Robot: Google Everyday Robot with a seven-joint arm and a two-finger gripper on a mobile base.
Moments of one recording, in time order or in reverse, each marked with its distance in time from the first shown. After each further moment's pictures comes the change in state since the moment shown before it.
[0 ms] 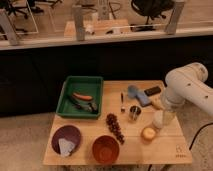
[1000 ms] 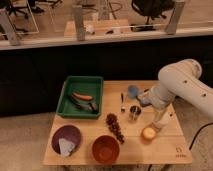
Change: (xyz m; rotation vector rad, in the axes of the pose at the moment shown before) arm -0.092 0.006 -0.040 0.092 -0.166 -0.658
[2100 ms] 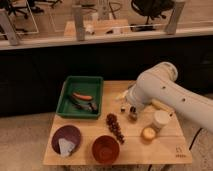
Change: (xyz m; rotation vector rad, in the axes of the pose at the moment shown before) arm -0.056 -0.064 0.016 0.104 0.001 -0.422
